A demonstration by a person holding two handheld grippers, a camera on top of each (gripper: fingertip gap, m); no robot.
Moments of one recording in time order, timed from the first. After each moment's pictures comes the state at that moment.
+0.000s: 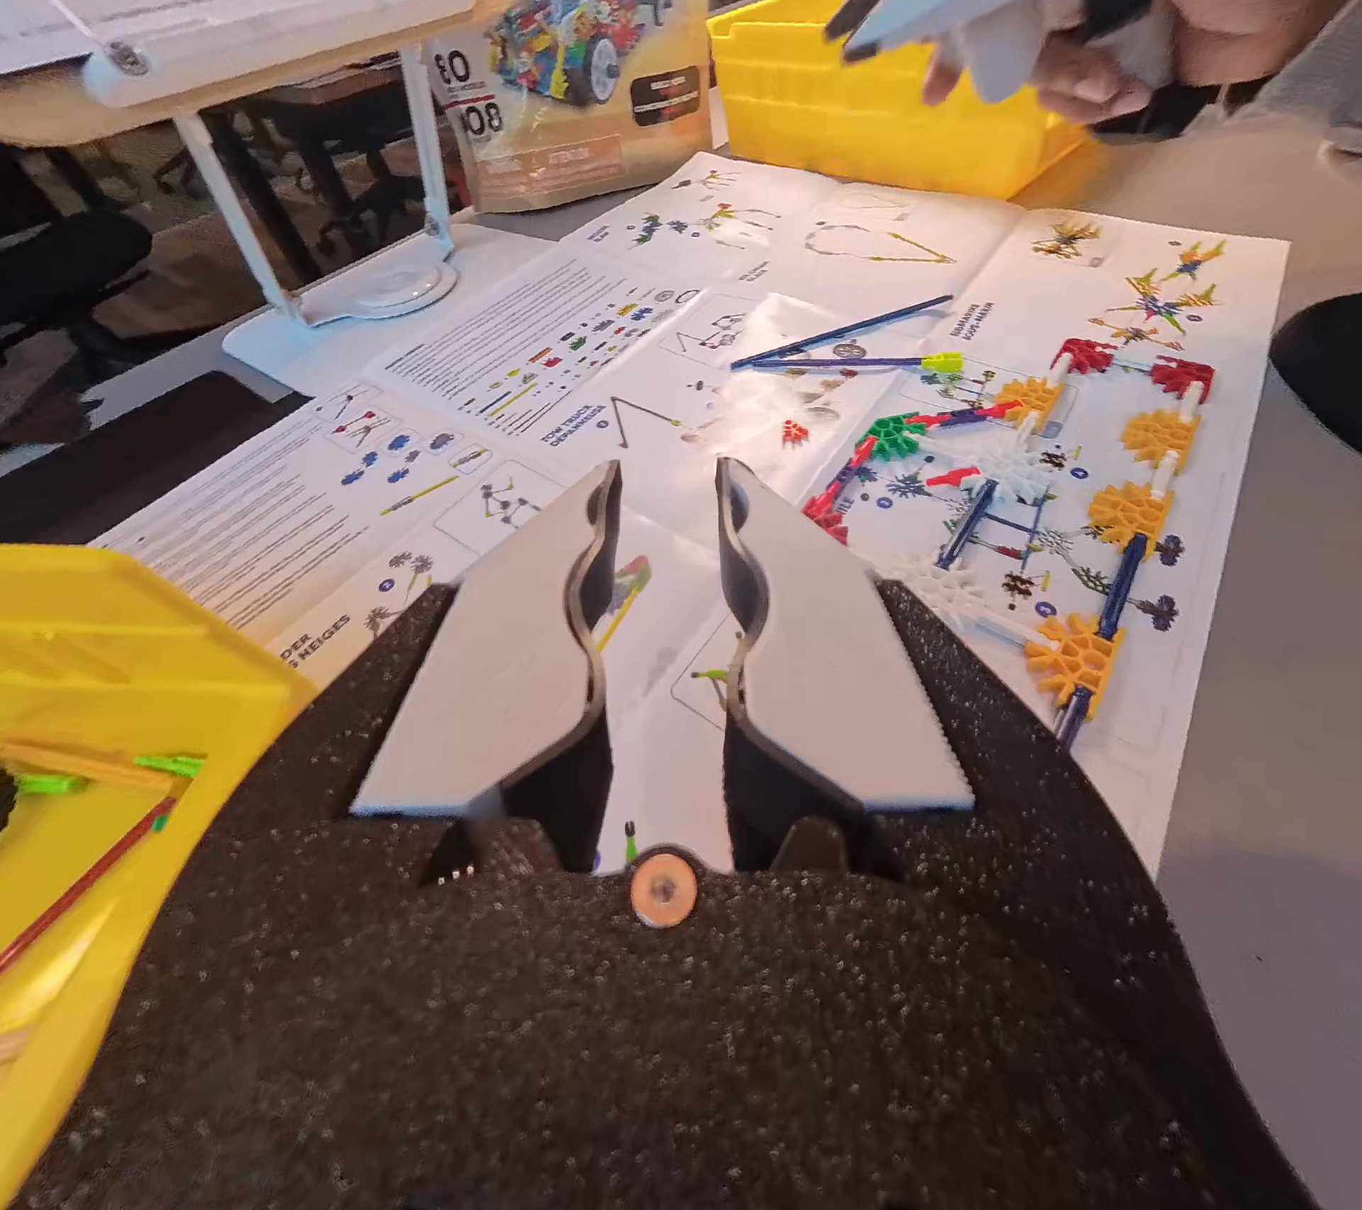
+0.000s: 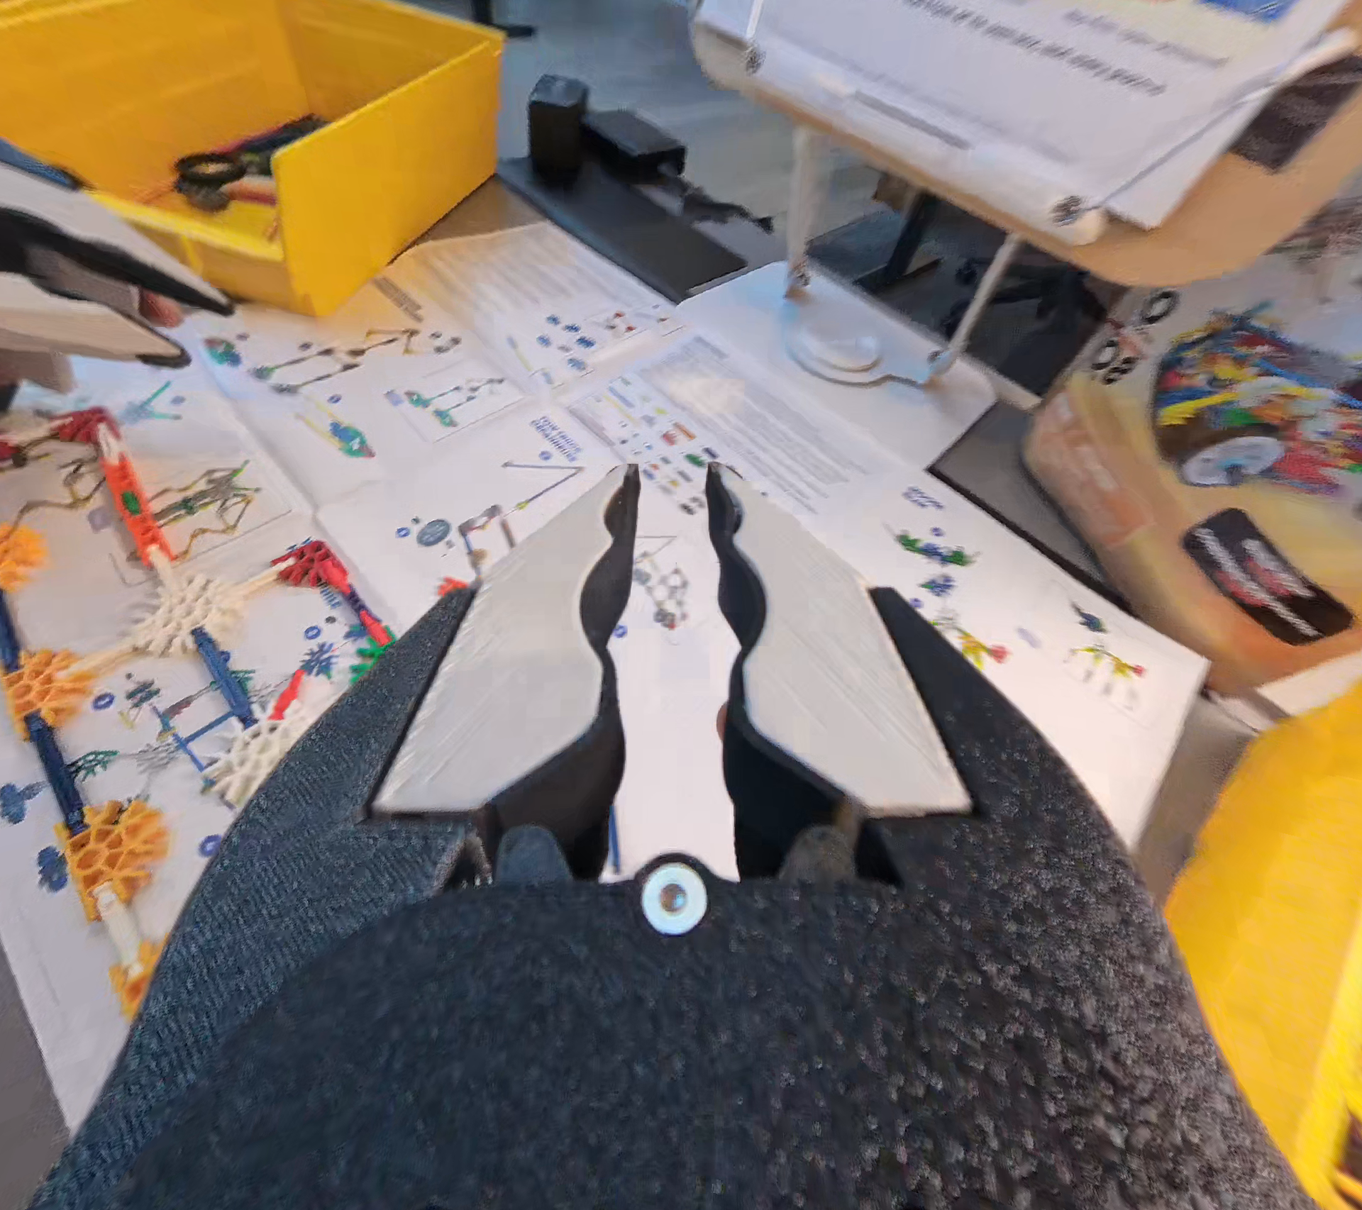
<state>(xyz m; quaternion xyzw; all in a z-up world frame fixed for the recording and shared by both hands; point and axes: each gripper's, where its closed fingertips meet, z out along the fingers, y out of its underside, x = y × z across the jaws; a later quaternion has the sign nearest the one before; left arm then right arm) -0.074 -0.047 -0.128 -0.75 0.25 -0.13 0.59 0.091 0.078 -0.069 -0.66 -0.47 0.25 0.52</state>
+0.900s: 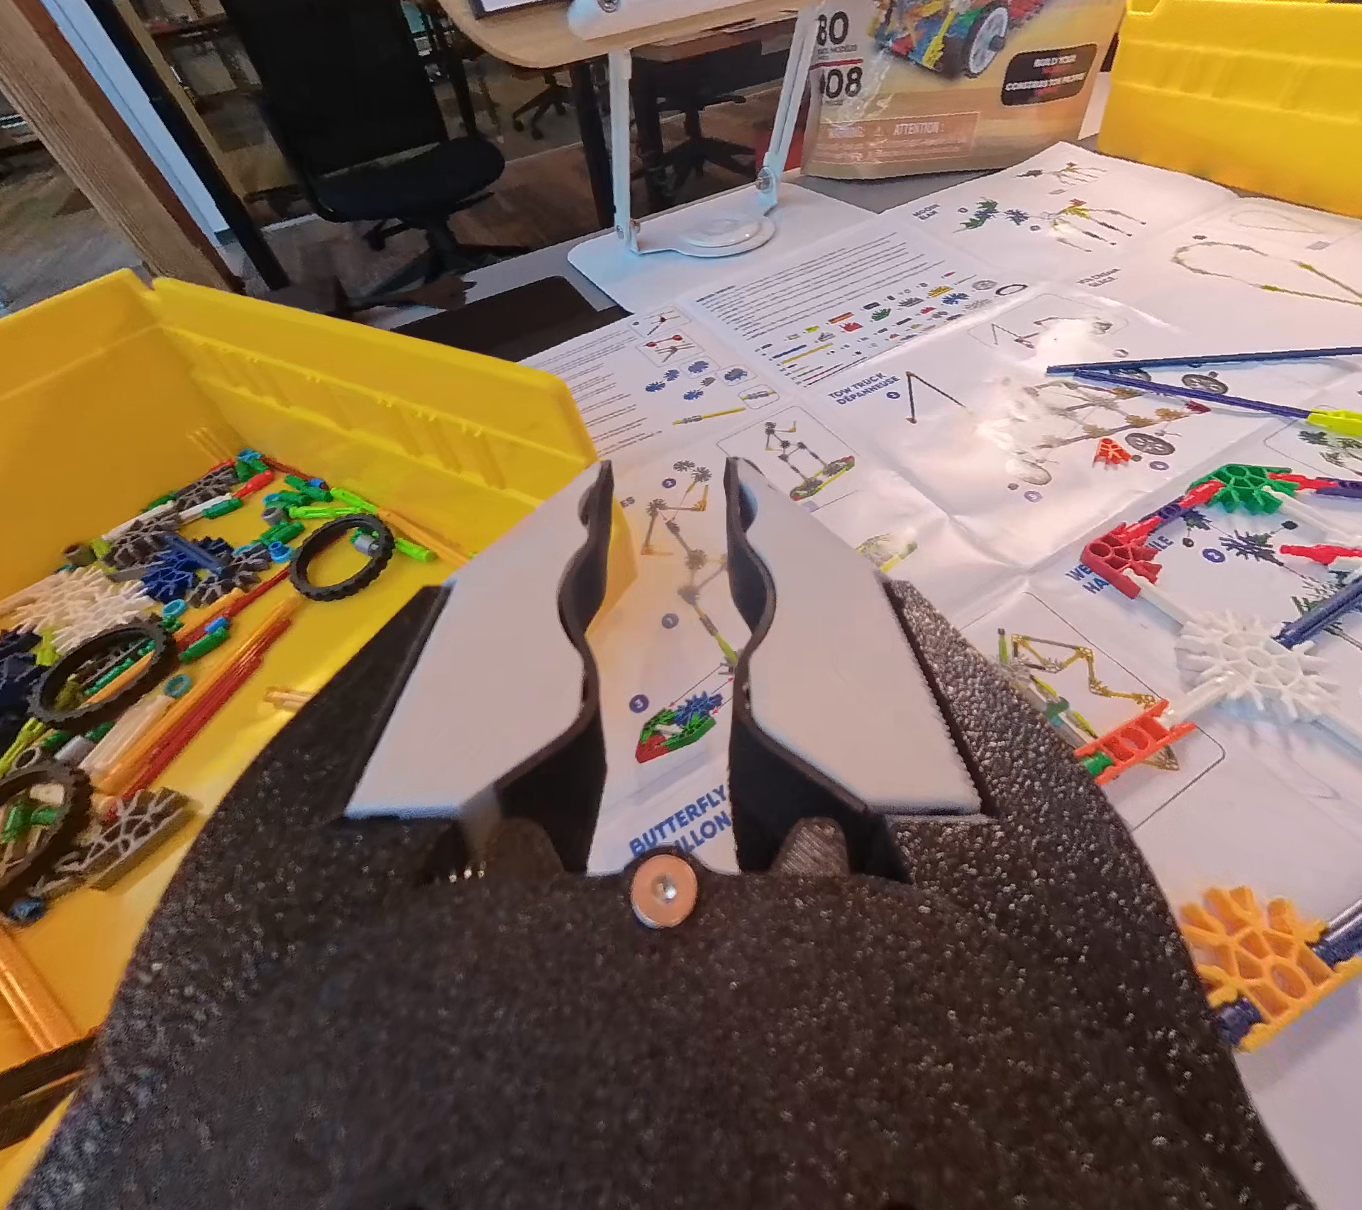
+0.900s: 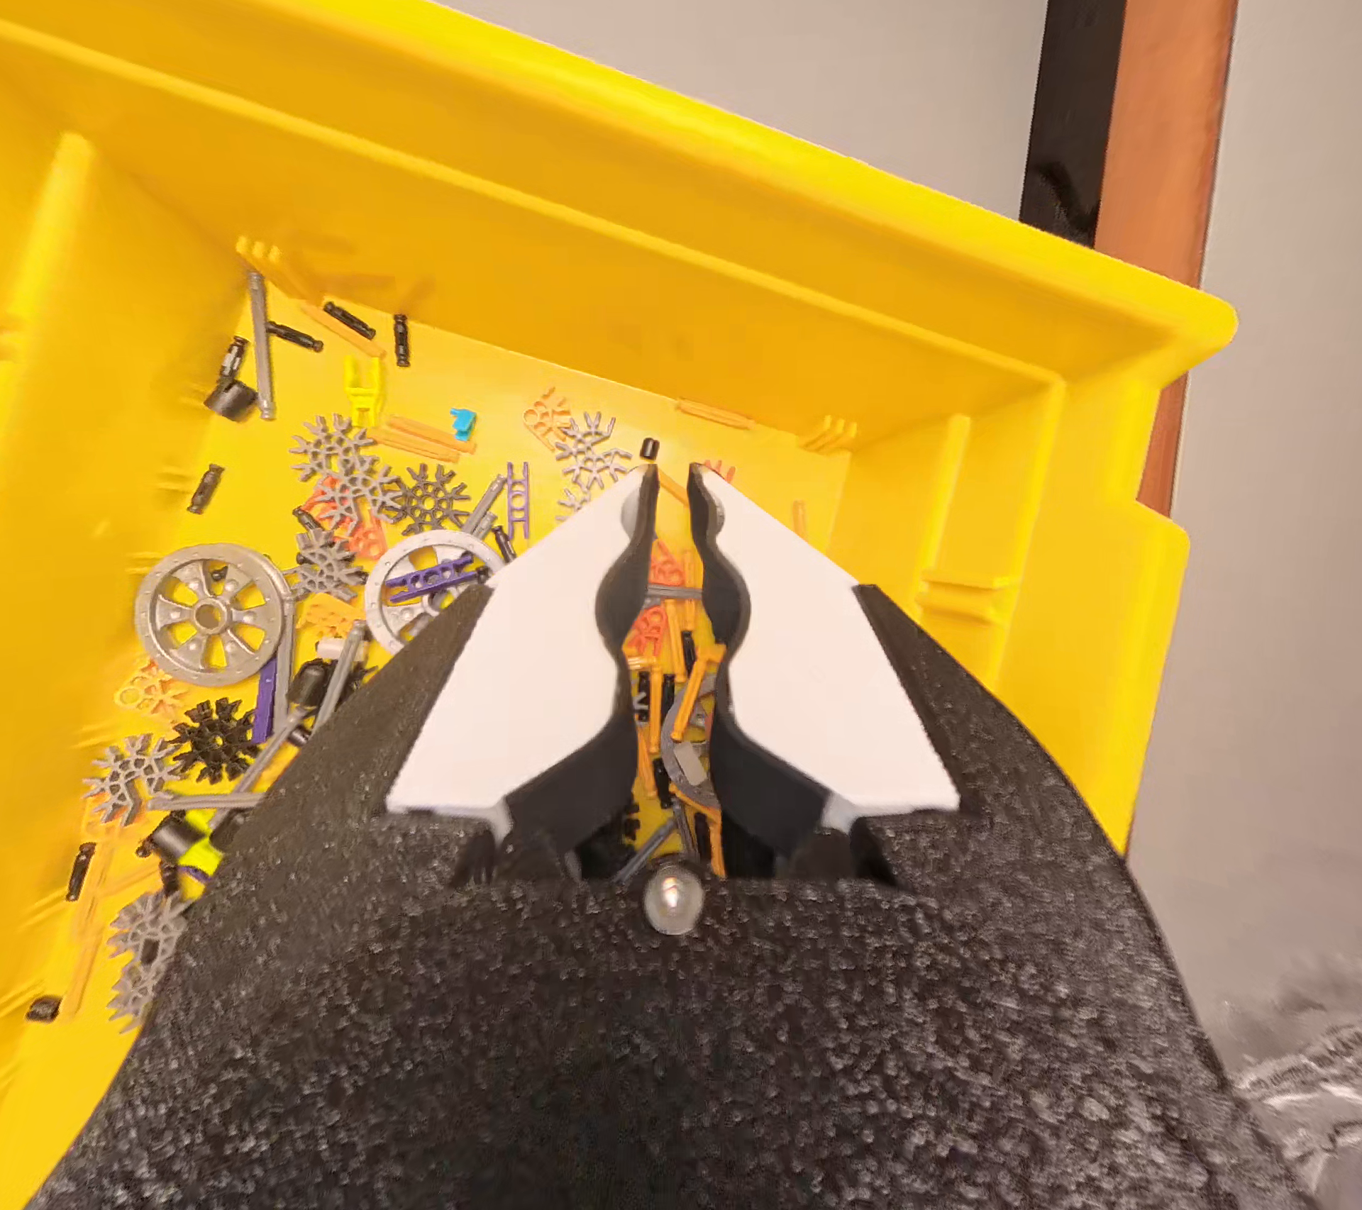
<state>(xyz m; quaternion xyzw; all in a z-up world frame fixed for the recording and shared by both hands) -0.168 -0.038 -0.124 -0.78 0.09 0.01 0.62 0.372 0.374 -0.183 -0.92 -0.25 0.01 0.29</state>
